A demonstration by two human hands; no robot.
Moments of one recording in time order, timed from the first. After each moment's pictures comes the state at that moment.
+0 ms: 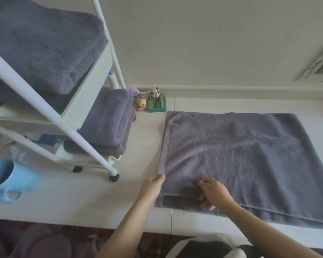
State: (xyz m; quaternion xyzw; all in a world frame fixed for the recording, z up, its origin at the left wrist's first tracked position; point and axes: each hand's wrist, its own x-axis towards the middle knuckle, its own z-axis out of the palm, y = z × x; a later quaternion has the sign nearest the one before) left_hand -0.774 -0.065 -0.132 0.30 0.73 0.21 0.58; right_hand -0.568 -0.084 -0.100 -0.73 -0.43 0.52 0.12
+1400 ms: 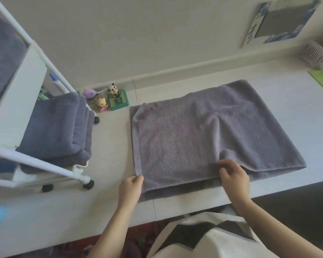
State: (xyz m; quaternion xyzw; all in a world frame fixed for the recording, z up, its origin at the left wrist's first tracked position) left_hand -0.758 -0.088 -0.117 0.50 0.75 0.18 0.40; right_hand -0.494 -0.162 -0.102 -0.83 -0.31 0.29 0.36
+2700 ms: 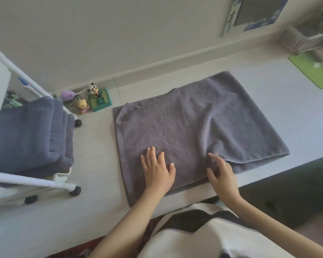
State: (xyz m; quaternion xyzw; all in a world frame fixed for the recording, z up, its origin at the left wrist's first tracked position) left_hand -0.657 -0.082 -0.158 0.81 0.57 0.03 0.12; right_hand -0.482 -0.184 -0.126 -0.80 -0.42 0.27 0.33
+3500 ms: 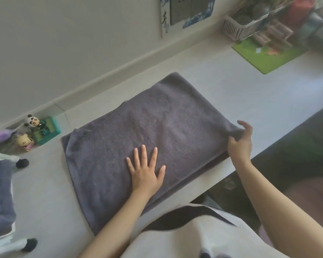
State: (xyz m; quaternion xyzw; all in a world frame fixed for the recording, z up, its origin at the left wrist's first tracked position) left_hand -0.569 -0.064 -0.175 0.89 0.45 -0.06 0.05; right_hand -0.308 -0.167 -0.108 -0.85 -0.08 0.22 0.48
